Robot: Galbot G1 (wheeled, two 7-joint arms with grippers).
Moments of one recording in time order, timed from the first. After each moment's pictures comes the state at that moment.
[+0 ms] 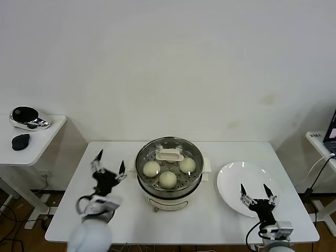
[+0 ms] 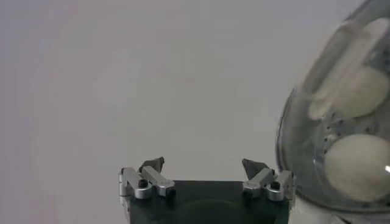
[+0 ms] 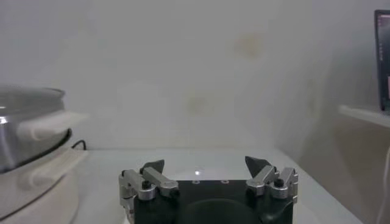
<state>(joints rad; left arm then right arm) 1.35 -1.37 -0.45 -2.12 0.59 0.39 0.04 -1.54 1.35 0.72 1.92 0.28 -0.04 -0.04</state>
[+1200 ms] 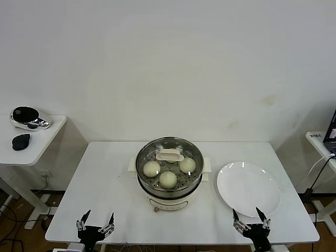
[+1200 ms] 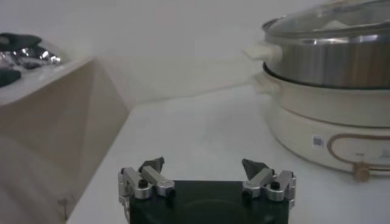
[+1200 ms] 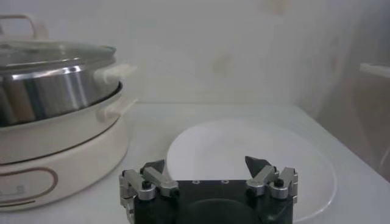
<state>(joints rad) 1.75 -1.40 -0.65 -2.10 -0.02 0.27 0.03 -1.78 1.33 0.65 2.08 0.26 -0.11 0.00</state>
